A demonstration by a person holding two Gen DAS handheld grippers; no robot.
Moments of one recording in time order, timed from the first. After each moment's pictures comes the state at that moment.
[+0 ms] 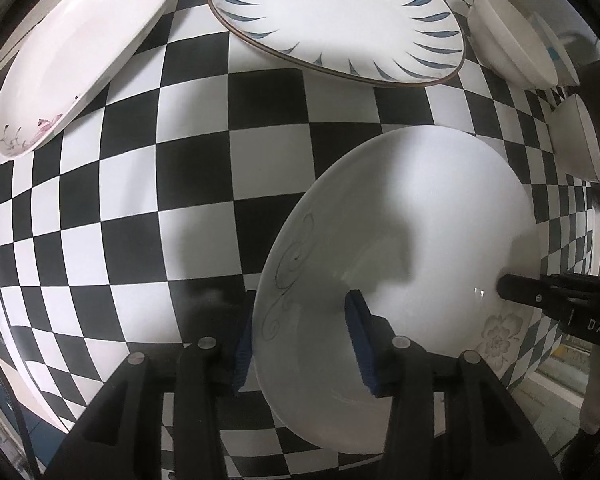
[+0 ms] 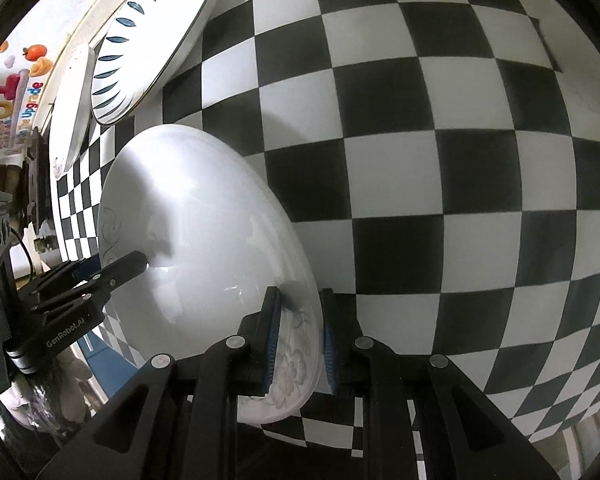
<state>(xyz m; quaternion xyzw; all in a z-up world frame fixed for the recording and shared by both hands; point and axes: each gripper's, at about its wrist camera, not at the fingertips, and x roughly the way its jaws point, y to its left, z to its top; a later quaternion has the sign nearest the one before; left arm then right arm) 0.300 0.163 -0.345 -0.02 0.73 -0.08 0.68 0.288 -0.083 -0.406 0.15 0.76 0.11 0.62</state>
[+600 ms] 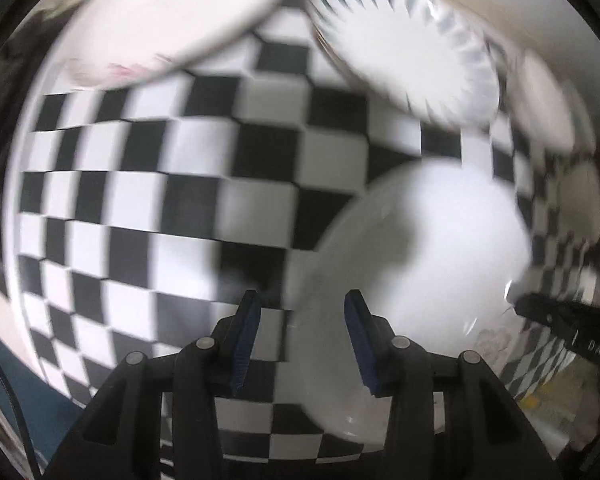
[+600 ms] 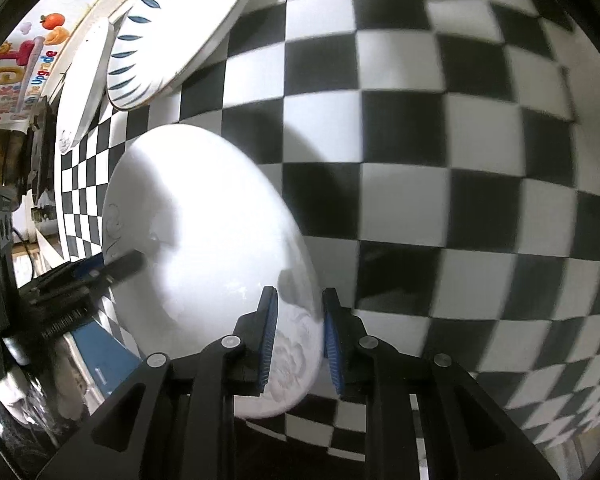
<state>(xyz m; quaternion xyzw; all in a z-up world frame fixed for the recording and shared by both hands) 0.238 0.196 -0.313 -0.11 0.70 0.01 0.71 0.293 -0.093 -0.377 0.09 0.75 0.13 0.64</state>
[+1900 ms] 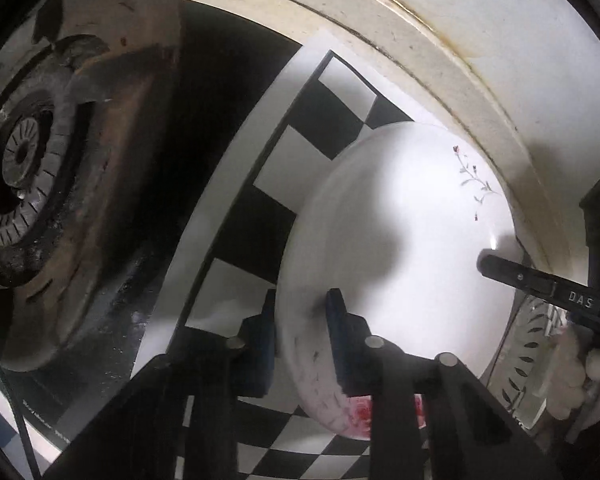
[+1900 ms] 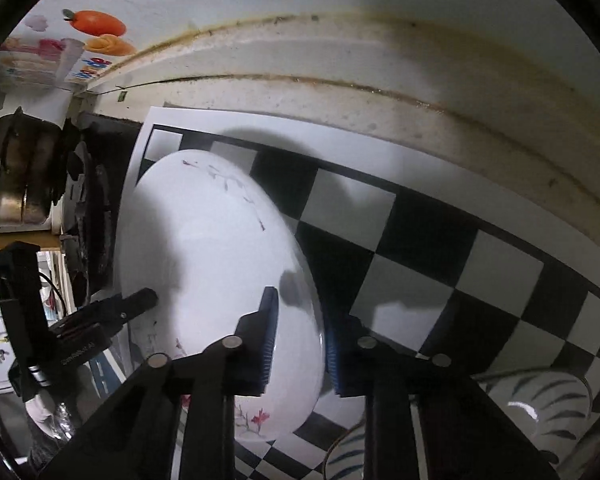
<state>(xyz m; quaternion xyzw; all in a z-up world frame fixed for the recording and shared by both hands) 0.403 0.399 -0.372 -0.27 0.65 0.08 0.71 0.572 0.177 -0.420 0.03 0.73 0.28 0.63</state>
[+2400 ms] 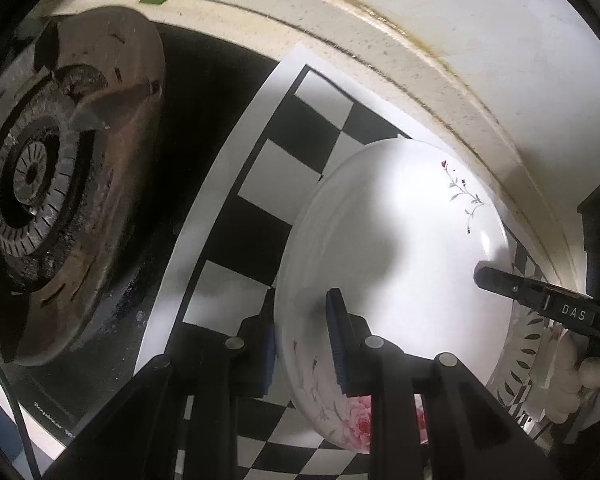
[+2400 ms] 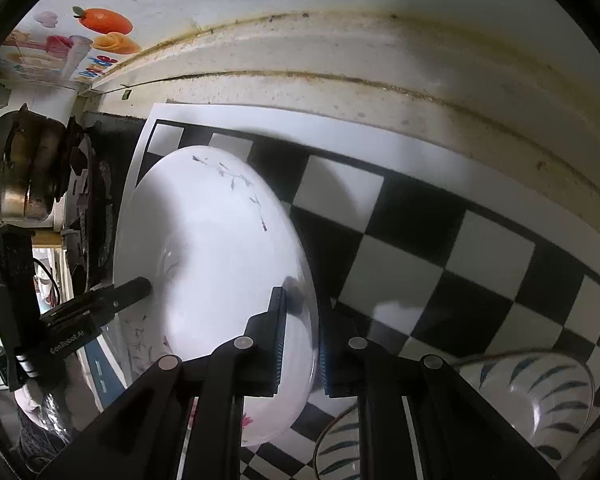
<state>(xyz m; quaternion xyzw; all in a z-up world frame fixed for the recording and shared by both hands) 0.411 0.384 -0.354 -0.24 0.64 0.07 0.73 0.557 0.162 -0.409 0.03 0.72 0.29 0.63</state>
